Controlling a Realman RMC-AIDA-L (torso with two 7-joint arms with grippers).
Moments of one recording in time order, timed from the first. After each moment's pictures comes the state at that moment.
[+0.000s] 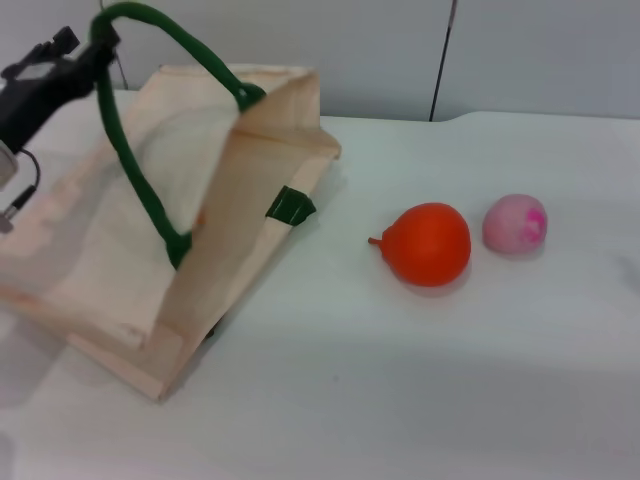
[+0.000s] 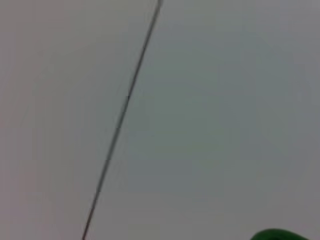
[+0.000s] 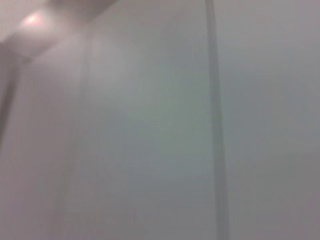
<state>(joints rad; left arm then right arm) -0.59 -2.02 0.29 0.28 -1.71 -1.16 2.16 0.51 2.03 -0.70 -0.28 -0.98 -1.57 0.69</state>
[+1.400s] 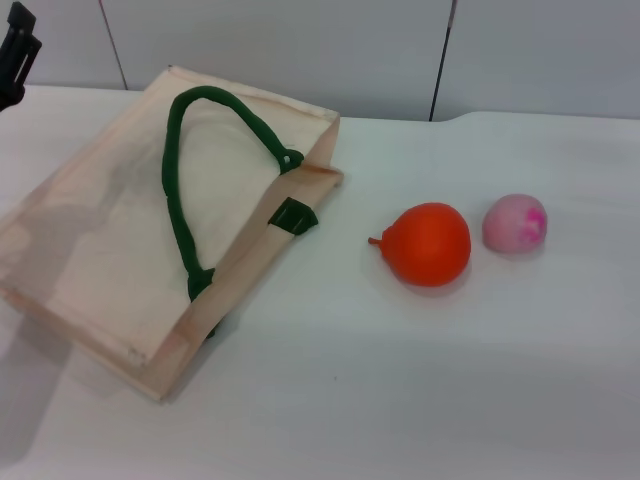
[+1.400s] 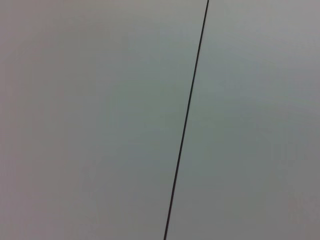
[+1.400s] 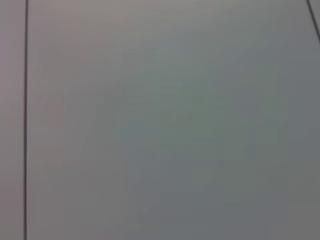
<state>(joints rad) -0.52 -2.03 0.28 0.03 -2.11 -1.47 2.60 0.60 2.03 -0.45 0.06 -0.82 -1.36 0.33</state>
